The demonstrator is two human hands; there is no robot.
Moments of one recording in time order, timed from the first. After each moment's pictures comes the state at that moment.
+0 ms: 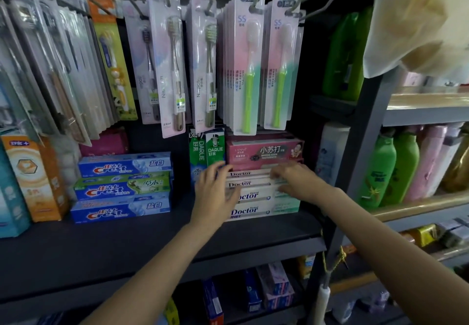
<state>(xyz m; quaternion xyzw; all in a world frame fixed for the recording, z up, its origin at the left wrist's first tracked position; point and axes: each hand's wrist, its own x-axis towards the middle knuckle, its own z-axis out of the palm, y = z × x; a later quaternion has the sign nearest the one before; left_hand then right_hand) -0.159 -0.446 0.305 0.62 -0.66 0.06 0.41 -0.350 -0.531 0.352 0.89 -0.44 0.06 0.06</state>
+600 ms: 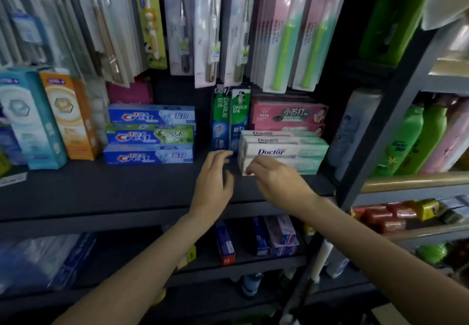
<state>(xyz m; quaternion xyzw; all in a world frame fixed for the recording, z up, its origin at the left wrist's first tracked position) -0.139 -0.367 0.264 0.59 -0.62 -0.03 0.51 -0.291 -0.417 0.308 0.94 -0.24 0.23 0.10</state>
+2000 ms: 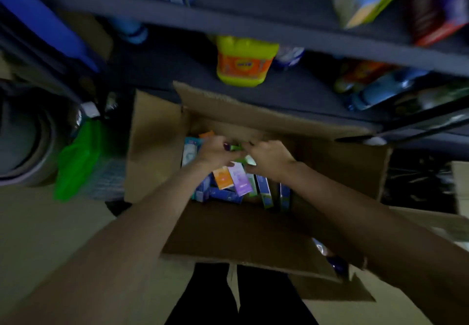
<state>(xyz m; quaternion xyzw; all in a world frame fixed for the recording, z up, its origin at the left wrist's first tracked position) -0.001 -0.098 -0.098 0.74 -0.24 -0.55 0.30 -0.117 -0.176 -0.095 0.94 -0.19 -0.27 -0.10</state>
